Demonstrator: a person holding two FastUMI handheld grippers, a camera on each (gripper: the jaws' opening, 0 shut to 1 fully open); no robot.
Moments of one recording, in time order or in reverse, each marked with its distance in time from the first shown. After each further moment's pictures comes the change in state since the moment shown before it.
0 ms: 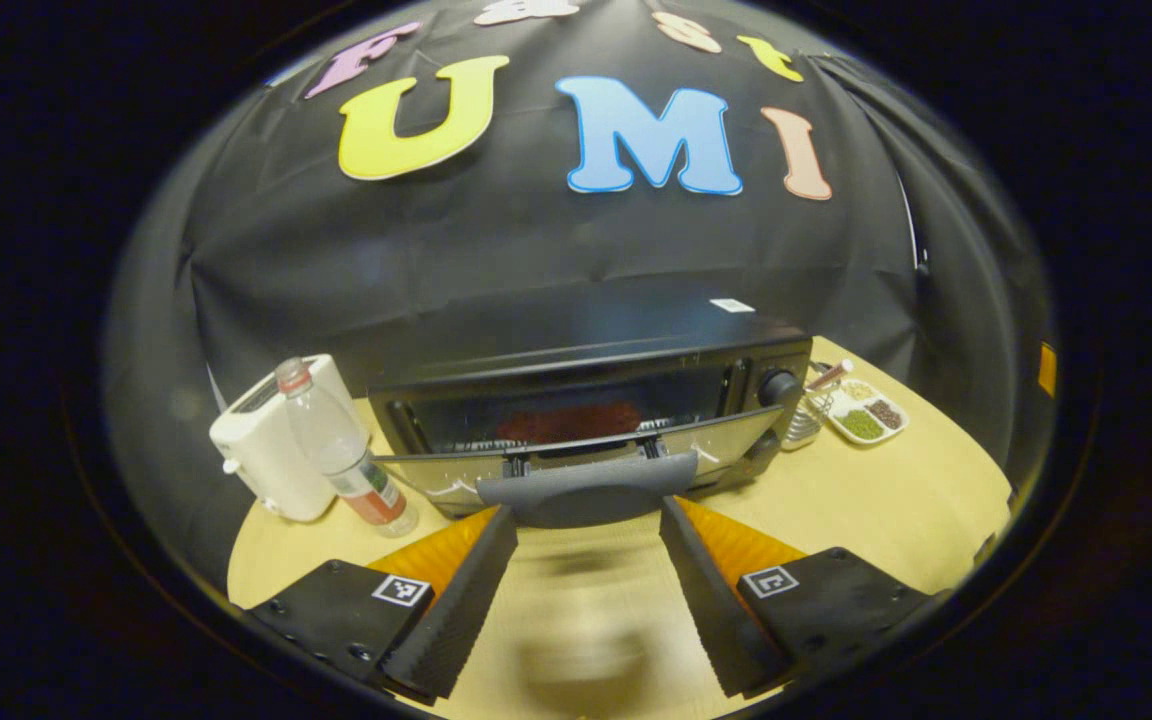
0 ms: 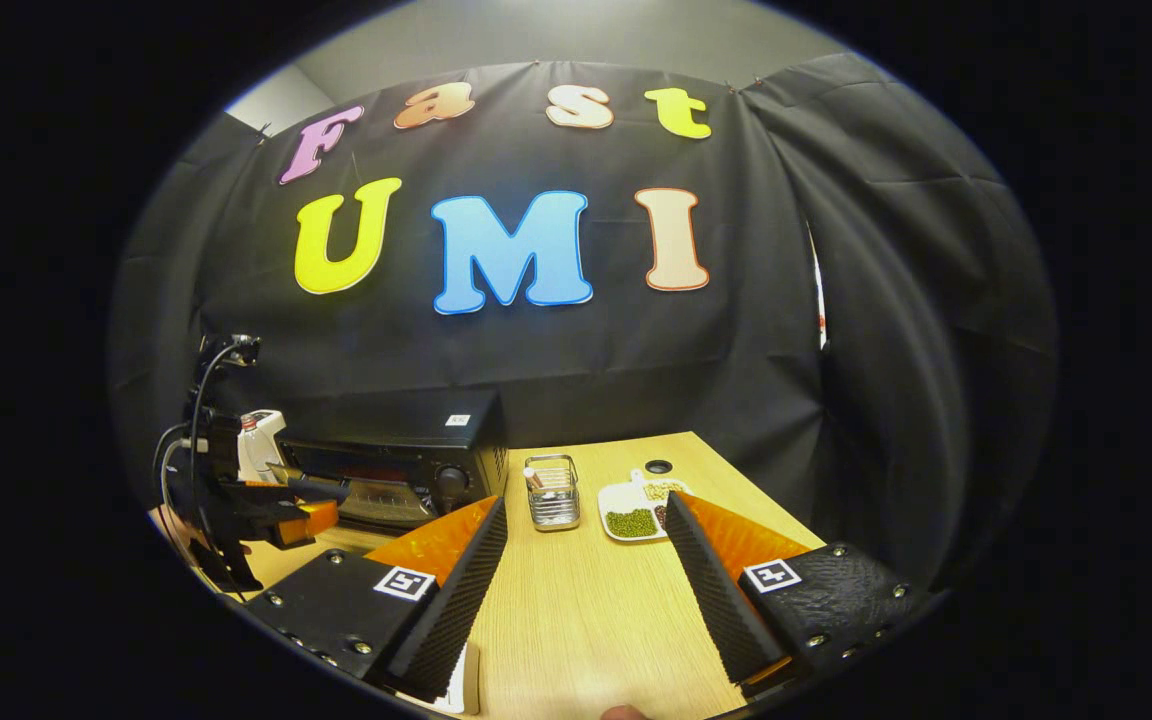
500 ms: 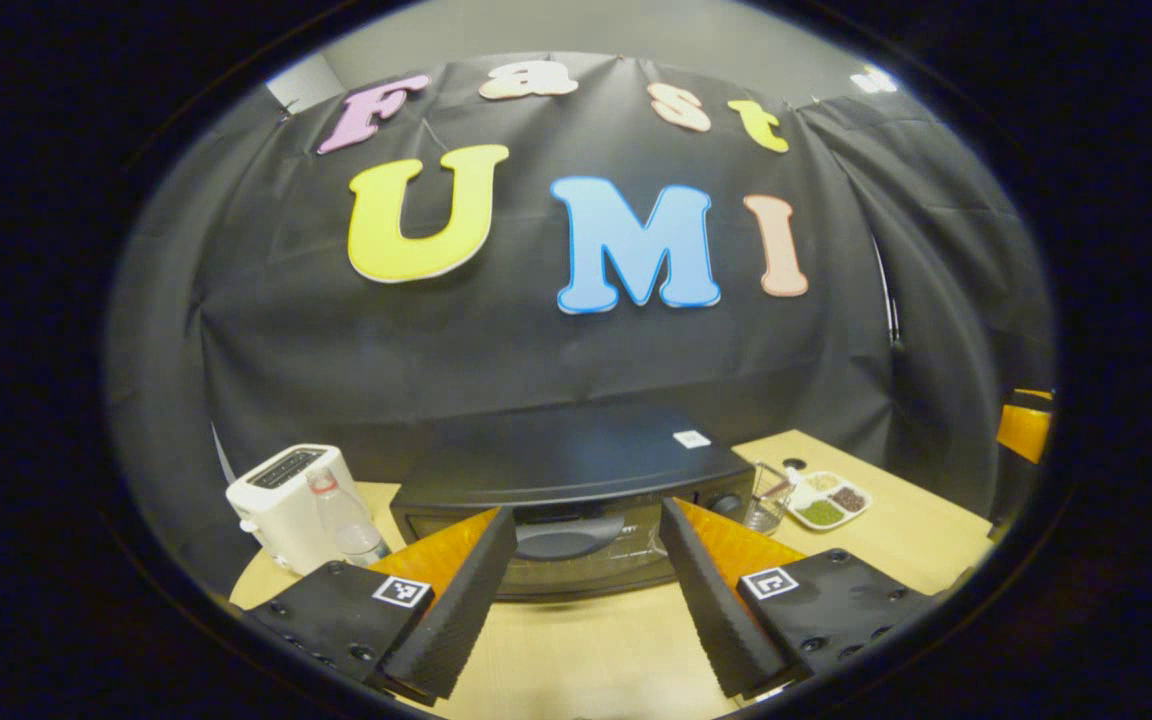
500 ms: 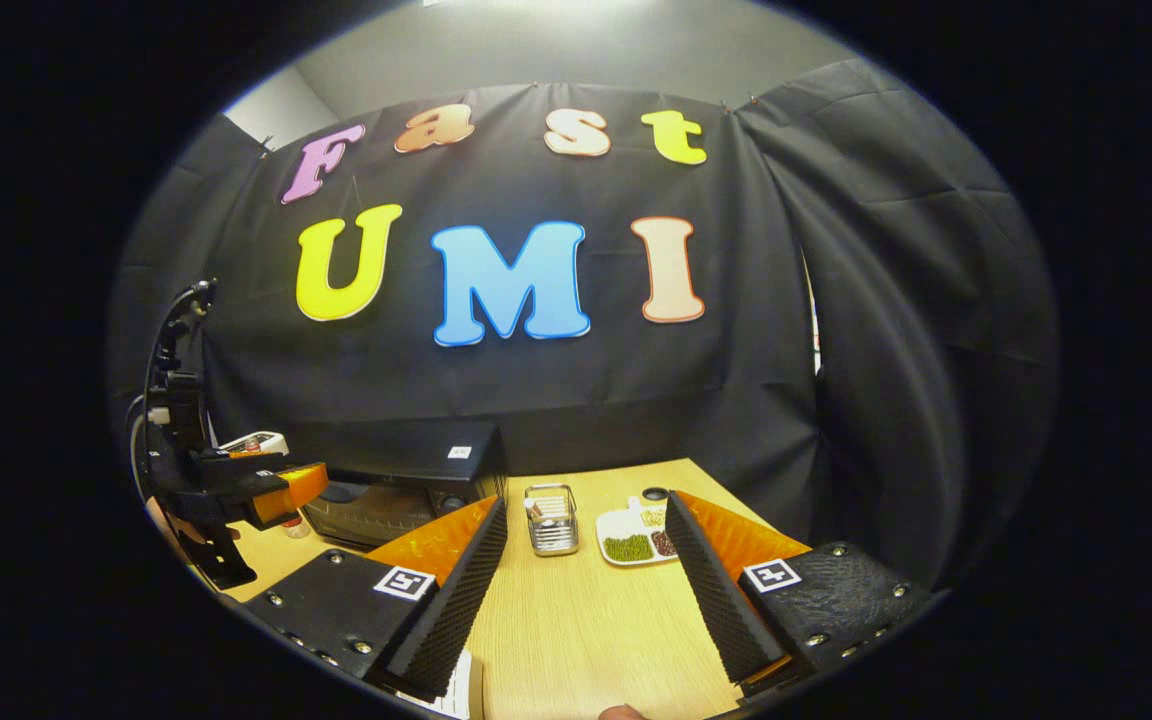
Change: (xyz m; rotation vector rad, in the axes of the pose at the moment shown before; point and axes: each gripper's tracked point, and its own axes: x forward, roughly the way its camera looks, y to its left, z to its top) left arm -0.076 -0.016 0.100 -0.034 -0.302 -0.009; right arm -0.017 -0.003 0.045 -0.007 -0.114 0.018
